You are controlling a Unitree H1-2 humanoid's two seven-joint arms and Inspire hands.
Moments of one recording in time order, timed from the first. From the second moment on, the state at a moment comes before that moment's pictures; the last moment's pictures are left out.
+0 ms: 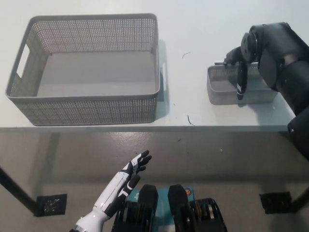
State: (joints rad) left_arm -0.08 0.14 -0.21 0.11 0.08 -0.31 -0.19; right_arm -1.41 -0.21 0.78 1.44 -0.61 0.05 0.69
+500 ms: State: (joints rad) left_arm -0.09 0.14 -0.21 0.11 0.08 -0.31 -0.20; right_arm -1.34 -0.22 0.77 1.44 -0.62 0.05 0.50
